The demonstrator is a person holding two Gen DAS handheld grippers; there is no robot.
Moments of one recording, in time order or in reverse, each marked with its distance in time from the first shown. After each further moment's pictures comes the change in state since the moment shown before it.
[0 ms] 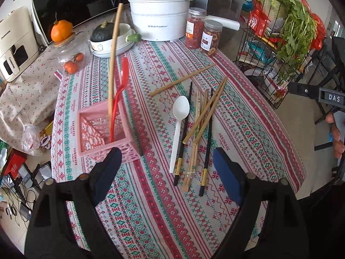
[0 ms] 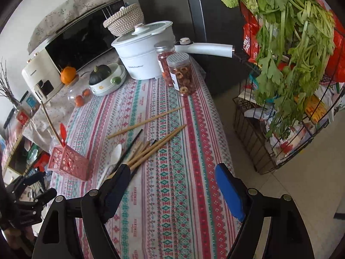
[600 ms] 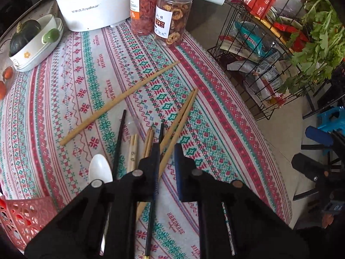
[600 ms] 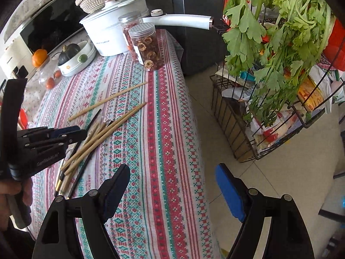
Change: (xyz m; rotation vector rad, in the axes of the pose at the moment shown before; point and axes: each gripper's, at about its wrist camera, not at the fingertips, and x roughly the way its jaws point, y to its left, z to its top) left arm 0.144 -0.083 0.105 0.039 0.172 -0.162; right arm 0.044 -0.048 0.010 -0.003 0.126 -0.092
